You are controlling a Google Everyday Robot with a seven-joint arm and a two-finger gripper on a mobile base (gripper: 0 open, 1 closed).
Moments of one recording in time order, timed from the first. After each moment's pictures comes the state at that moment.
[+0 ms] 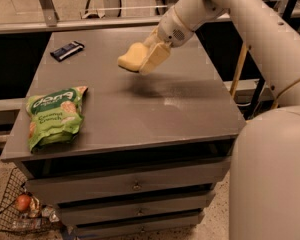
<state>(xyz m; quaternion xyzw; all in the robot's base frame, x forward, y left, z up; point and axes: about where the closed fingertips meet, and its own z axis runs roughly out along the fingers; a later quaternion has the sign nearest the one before) 0.682 0.004 0.896 -0.66 0.66 0.21 0.29</state>
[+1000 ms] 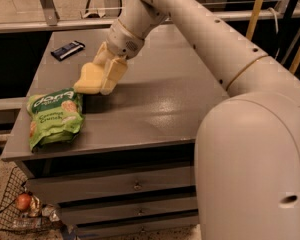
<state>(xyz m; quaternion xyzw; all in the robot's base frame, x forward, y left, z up) 0.623 0.120 0.876 -0.78 0.52 0.25 0.22</state>
